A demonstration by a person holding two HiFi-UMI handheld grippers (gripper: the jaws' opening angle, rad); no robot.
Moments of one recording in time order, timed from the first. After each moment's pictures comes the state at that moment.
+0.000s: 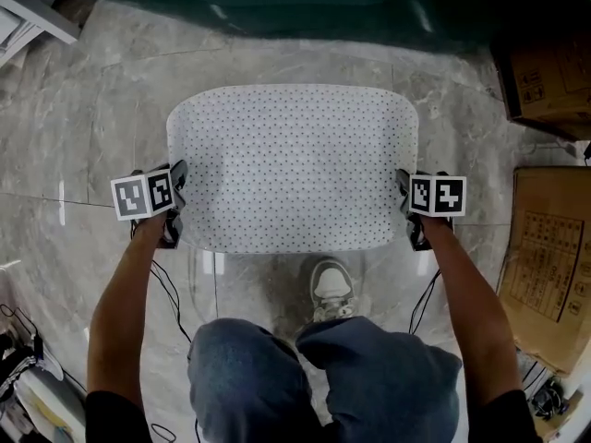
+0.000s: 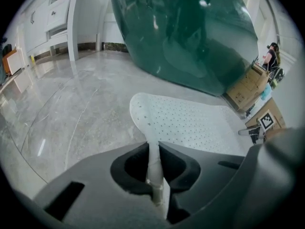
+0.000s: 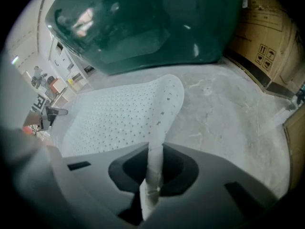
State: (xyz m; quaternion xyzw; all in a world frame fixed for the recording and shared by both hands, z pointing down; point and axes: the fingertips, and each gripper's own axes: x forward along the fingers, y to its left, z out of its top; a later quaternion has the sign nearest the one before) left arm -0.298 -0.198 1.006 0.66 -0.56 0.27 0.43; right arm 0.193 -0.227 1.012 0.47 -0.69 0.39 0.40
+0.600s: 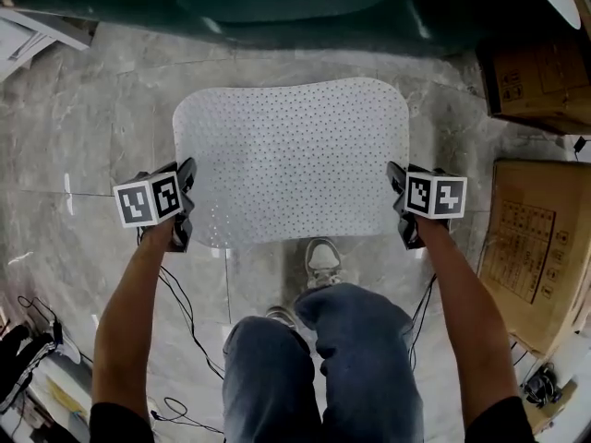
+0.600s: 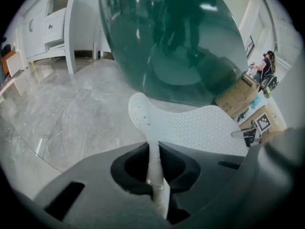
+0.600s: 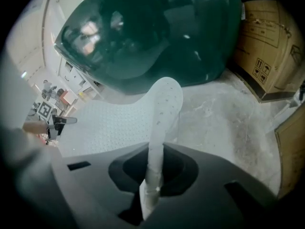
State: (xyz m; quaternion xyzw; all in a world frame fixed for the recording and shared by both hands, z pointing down) left arm -0.262 -0.194 0.877 0.66 -0.54 0.26 0.44; right arm 0.166 -0.224 0.886 0.45 -0.71 0.41 0.35
